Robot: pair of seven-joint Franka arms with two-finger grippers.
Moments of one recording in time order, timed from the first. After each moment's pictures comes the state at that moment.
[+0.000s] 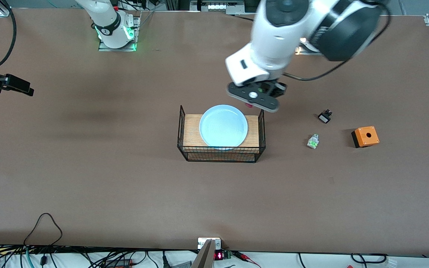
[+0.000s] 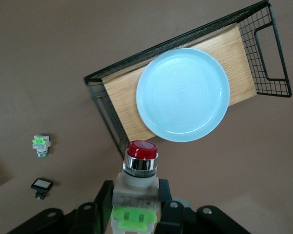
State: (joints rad) left arm -0.19 0.55 -0.62 -0.97 0.22 1.36 -0.33; right arm -0.05 0.10 0.00 -1.49 -0.02 1.46 0.03
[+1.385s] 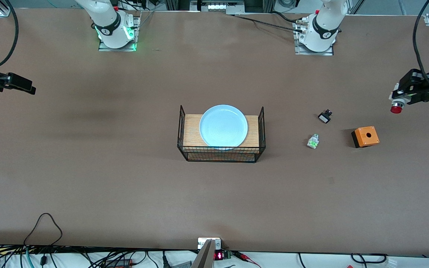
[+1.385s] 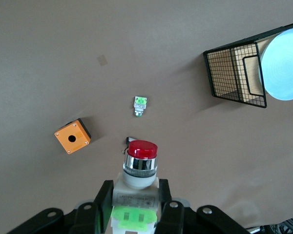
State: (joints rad) left arm 0.43 0.41 -0.62 -0.96 0.09 1.16 0.18; right arm -0.05 0.10 0.00 -1.49 -0.01 1.44 0.03
